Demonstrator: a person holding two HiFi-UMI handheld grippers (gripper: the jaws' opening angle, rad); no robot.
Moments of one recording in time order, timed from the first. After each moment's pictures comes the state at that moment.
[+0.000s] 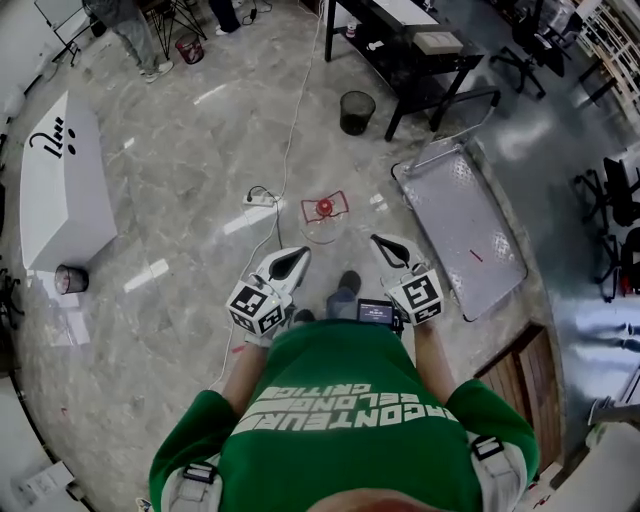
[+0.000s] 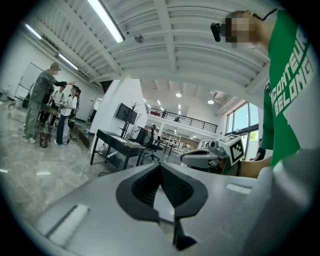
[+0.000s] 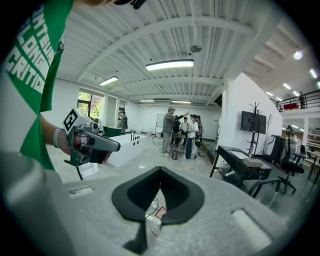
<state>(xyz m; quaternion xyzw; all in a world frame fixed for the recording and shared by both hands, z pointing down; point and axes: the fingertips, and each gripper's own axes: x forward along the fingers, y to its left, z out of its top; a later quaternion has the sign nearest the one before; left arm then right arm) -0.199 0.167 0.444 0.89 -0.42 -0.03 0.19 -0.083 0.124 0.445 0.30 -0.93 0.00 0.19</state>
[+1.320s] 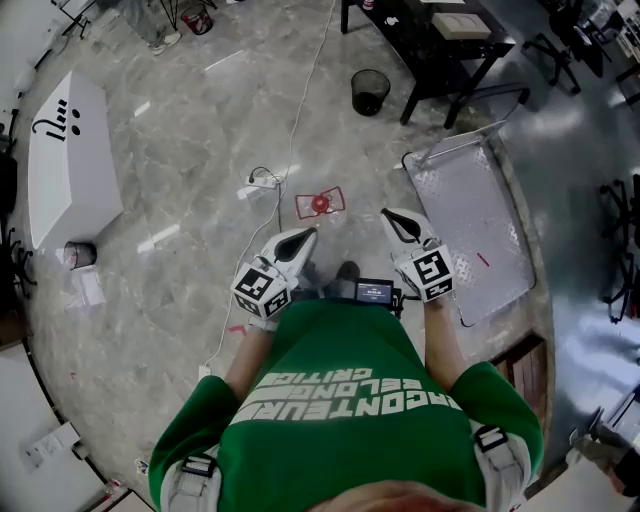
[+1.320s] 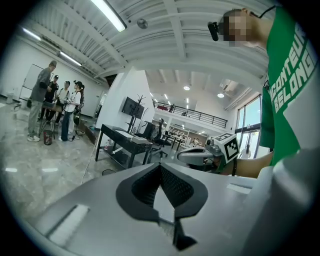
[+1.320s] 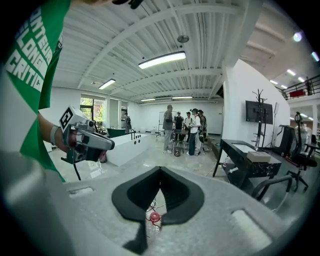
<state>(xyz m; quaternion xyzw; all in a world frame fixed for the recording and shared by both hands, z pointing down) -0.141 0.047 0.463 0.86 -0.46 0.00 0.21 -0.027 -0.019 0.477 0.27 -0.94 0.04 0.19</state>
